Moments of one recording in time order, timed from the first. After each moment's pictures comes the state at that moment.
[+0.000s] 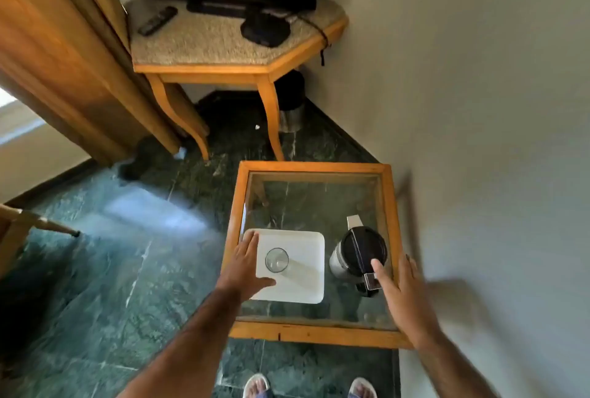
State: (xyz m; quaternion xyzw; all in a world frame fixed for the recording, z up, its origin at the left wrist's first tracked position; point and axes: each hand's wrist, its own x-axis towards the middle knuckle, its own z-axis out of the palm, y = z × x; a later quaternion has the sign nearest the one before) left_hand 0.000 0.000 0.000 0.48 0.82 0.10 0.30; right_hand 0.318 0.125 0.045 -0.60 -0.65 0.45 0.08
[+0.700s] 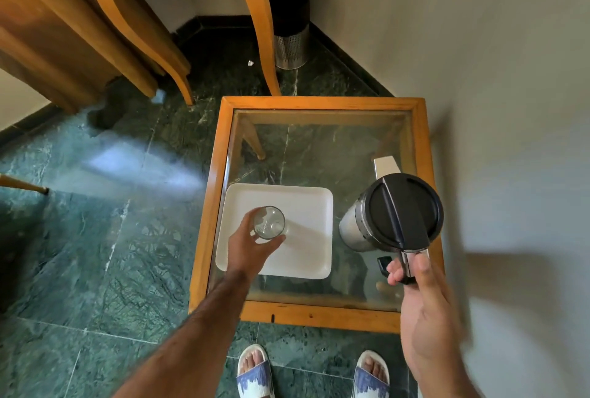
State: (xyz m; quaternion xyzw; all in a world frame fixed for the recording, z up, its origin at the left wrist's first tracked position) left_hand 0.035 0.006 -0.160 0.23 0.84 0.35 0.34; right_hand 0.298 0.081 -0.047 -0.53 -0.37 0.65 0.41
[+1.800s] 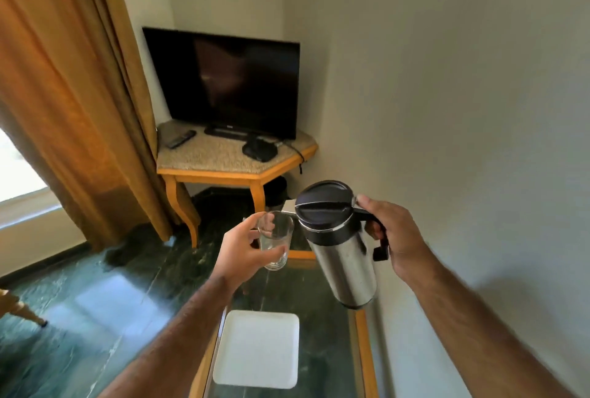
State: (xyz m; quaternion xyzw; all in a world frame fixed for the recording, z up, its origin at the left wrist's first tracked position) left_hand 0.039 0.058 0.307 0.46 0.72 0.48 0.22; right_hand 0.284 0.188 0.394 -0.37 -0.59 0.61 0.37
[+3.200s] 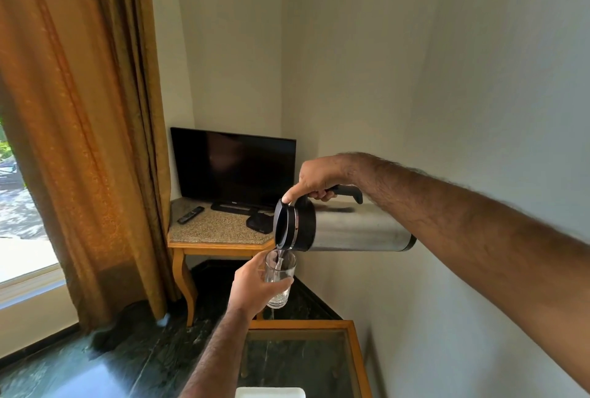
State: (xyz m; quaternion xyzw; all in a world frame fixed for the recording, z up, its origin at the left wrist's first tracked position) left_hand 0.043 0.000 0.432 0.45 0.71 0.50 0.21; right_hand 0.150 0.160 0.672 -0.33 -0.92 0.21 -0.10
